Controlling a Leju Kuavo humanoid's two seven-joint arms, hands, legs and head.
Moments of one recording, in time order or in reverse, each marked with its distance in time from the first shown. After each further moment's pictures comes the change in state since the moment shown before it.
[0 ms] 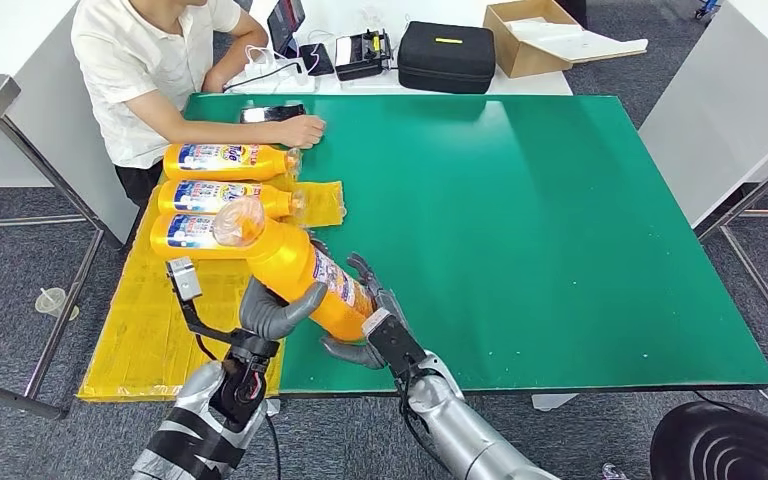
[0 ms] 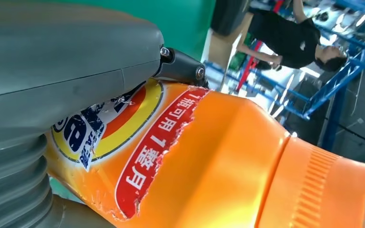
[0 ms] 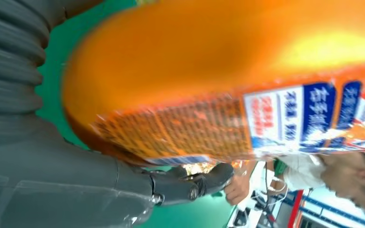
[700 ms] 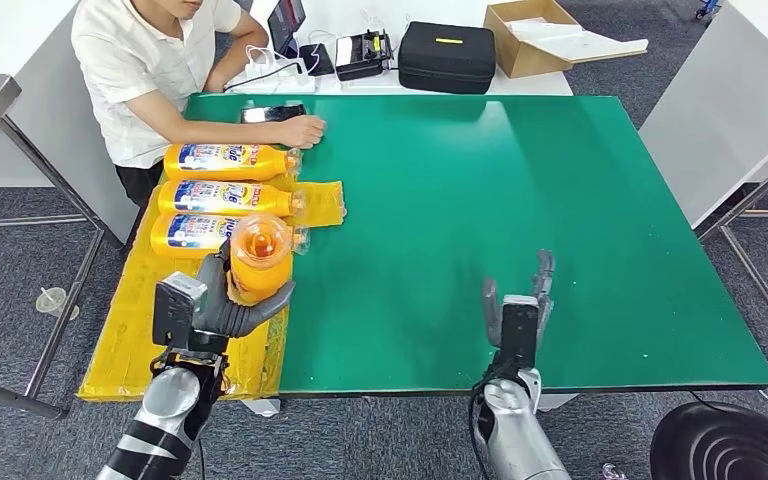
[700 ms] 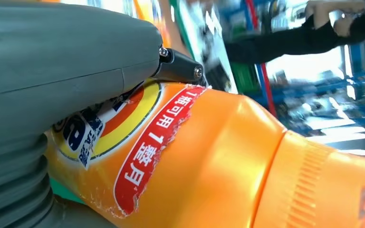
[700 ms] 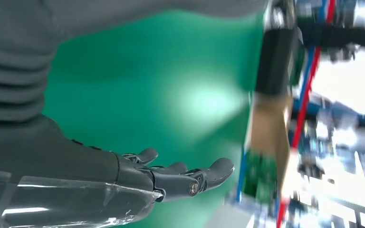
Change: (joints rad) left arm 0.060 0.128 0.029 -0.188 -0.640 0.478 -0.024; right arm 0.176 -0.055 -0.440 -0.294 -0.109 -0.501 0.002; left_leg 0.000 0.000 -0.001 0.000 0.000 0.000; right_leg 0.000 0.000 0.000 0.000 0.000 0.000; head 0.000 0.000
